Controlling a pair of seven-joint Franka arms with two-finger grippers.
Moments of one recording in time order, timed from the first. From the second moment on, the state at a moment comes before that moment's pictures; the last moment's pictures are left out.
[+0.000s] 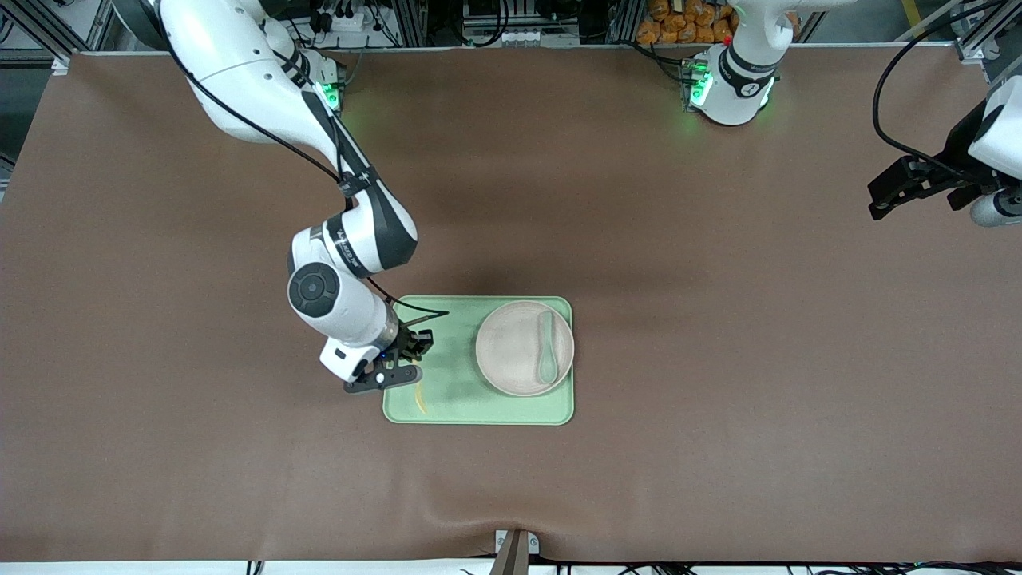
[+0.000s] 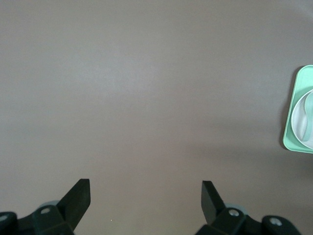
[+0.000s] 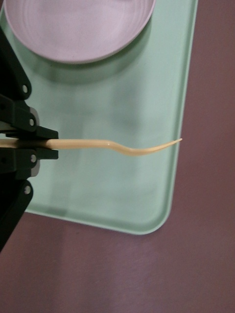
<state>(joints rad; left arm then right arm) -0.02 0.02 -0.10 -1.48 0.08 1.53 -0.21 0.43 0.66 0.00 -1.60 0.18 2.36 0.19</state>
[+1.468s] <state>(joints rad) 0.00 0.02 -0.09 -1.48 0.08 1.53 -0.21 0.44 0.71 0.02 -1.75 0.18 2.62 0.35</state>
